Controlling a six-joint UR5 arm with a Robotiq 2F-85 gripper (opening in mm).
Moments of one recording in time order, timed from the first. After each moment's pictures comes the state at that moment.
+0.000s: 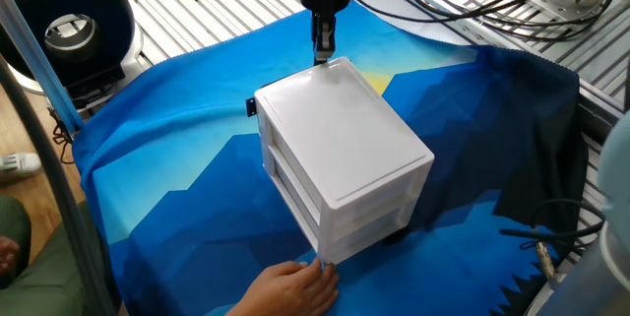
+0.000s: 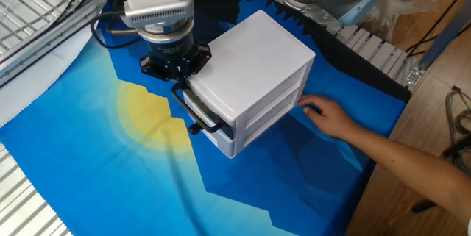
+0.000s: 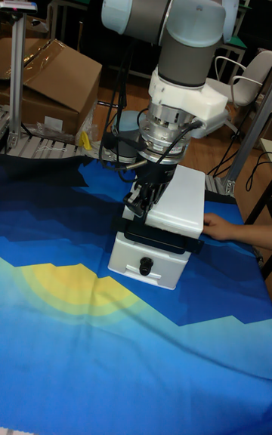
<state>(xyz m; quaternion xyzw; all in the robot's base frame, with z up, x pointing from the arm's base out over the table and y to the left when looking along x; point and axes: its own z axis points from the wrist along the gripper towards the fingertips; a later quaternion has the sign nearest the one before) 0.542 0.025 0.178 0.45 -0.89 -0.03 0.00</state>
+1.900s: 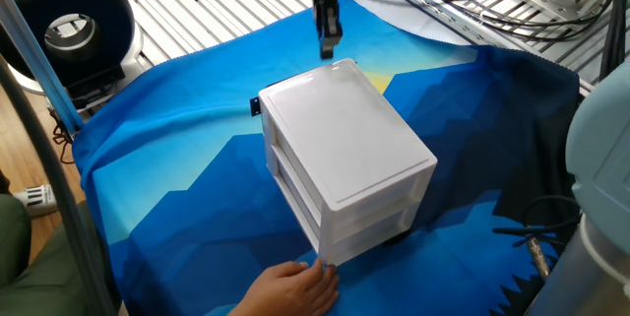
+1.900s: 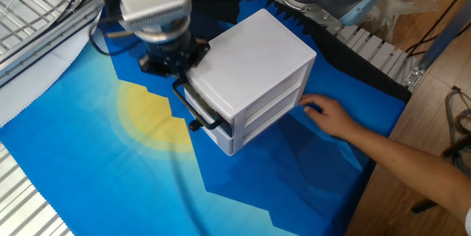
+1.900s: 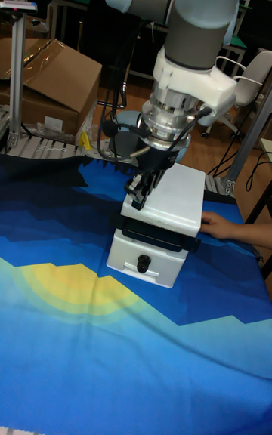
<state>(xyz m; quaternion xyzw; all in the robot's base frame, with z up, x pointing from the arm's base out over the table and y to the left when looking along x) 0.532 0.013 0.213 0.48 -0.88 -0.03 0.05</state>
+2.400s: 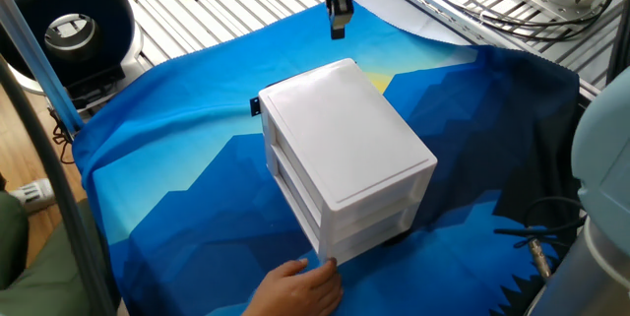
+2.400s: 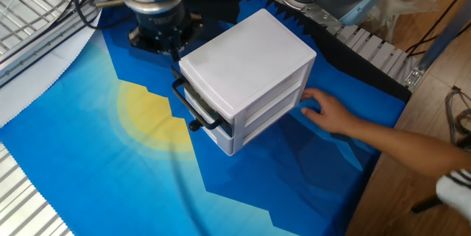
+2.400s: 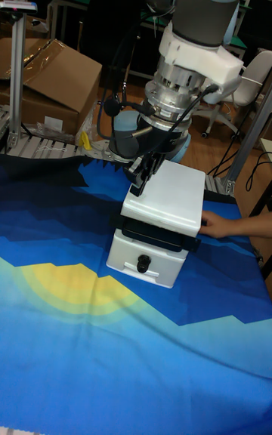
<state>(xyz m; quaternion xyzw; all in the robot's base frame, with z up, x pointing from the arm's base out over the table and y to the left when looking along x) 0.530 0.002 0.242 0.48 -0.88 0.00 0.04</state>
